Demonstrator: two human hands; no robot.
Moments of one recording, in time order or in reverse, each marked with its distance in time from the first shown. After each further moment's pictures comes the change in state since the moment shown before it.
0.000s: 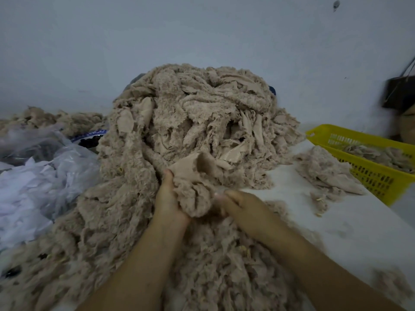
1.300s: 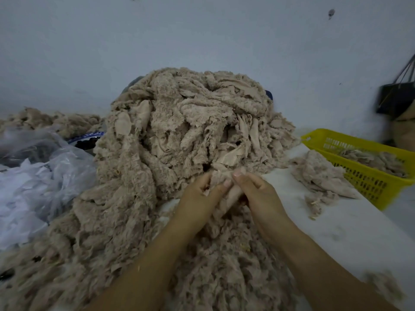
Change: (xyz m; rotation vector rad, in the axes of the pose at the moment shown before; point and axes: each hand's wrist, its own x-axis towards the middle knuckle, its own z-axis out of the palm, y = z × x) left_hand -0.020 -0.028 0.009 0.950 -0.376 0.575; right_hand 0.004 -0.007 -0.017 0.669 0.284 0.093
